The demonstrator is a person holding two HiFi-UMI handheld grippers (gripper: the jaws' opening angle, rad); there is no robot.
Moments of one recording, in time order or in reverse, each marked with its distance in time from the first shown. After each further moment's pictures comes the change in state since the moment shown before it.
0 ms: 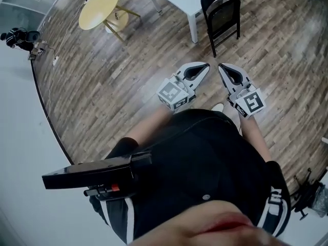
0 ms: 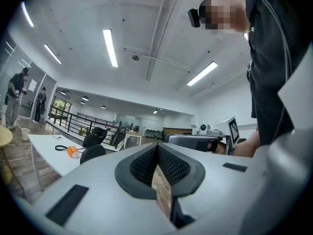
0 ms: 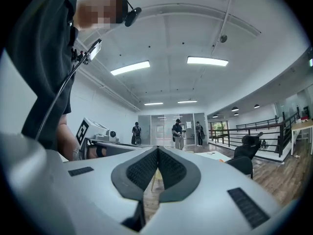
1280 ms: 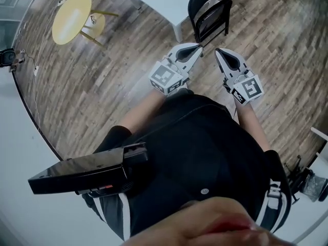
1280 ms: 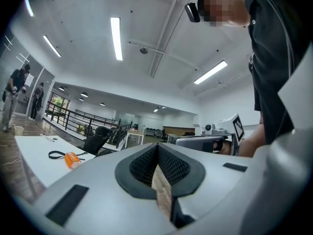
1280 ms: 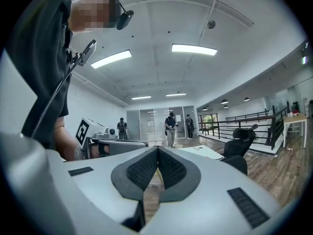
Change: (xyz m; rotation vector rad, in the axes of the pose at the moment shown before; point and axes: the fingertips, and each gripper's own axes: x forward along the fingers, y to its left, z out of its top) left arm 0.133 0.210 0.002 -0.018 0.022 -0.021; right arm 0.129 -0.198 -0.028 0.069 0.065 -0.096
